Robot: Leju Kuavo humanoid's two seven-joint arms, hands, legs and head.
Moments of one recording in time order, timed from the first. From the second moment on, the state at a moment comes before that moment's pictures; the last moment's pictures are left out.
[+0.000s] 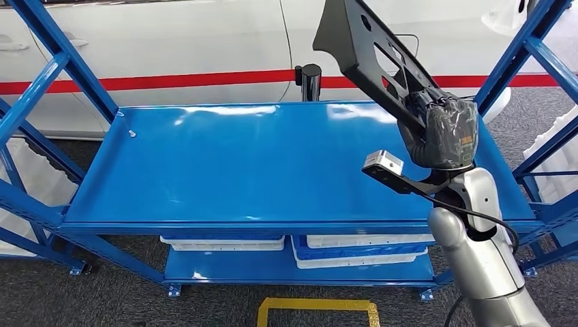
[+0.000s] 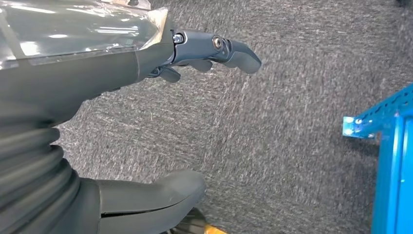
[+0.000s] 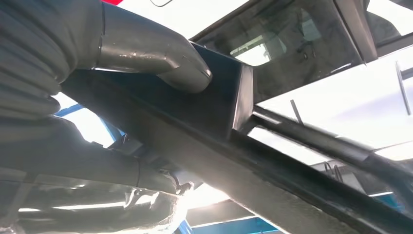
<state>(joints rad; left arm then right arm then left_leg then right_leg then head) -0.19 -0.09 0.17 -0.20 -0.09 0.36 -0.30 -0.34 -0.35 0.19 -1.78 0.93 -0.43 -0.10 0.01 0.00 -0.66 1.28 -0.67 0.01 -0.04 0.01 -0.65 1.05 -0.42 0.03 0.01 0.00</state>
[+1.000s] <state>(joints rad) -0.17 -0.08 0.19 -0.21 -0.08 0.36 -0.31 -0.48 -0.35 0.21 -1.73 0.85 -0.42 -0.15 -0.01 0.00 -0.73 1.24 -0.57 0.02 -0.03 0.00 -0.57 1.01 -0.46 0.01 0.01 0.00</state>
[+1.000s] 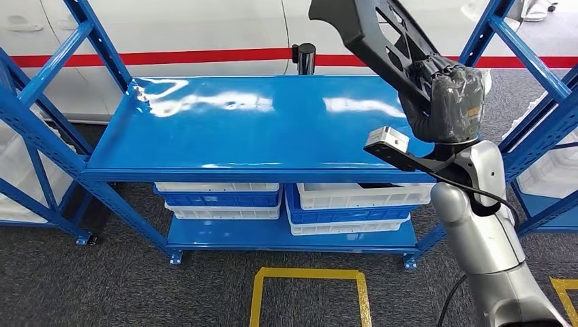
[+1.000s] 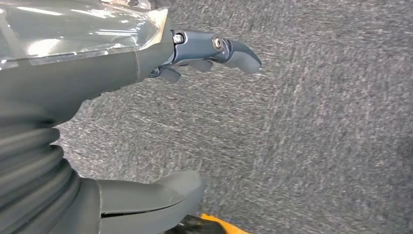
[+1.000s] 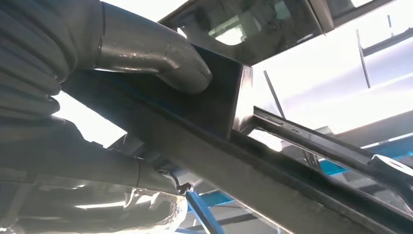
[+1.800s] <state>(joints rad) -0.18 -0.08 0.22 -0.21 -0.08 0.35 -0.30 -0.58 -0.32 0.26 -1.67 0.82 -0.46 -0.14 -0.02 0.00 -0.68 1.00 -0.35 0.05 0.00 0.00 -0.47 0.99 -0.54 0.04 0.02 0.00</state>
